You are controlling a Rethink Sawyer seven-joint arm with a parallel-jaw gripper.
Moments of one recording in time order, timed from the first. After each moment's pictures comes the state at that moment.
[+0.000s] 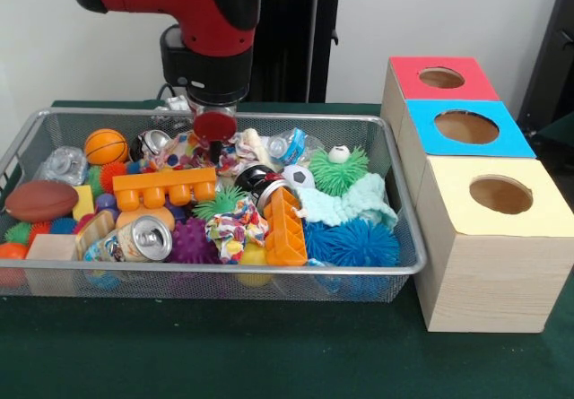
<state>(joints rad) -0.56 -0.53 0.19 1.75 -0.52 0.56 0.17</state>
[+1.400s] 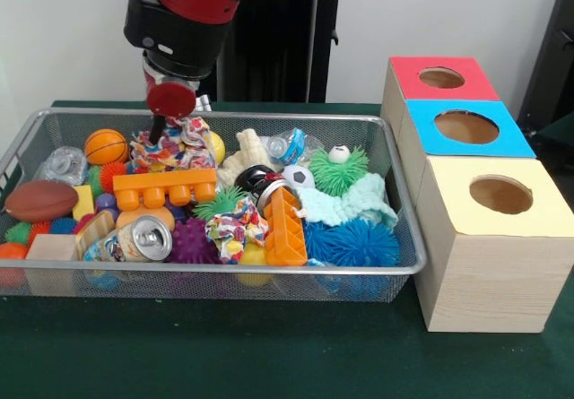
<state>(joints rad) -0.40 -0.62 0.03 1.61 -0.63 0.63 0.17</state>
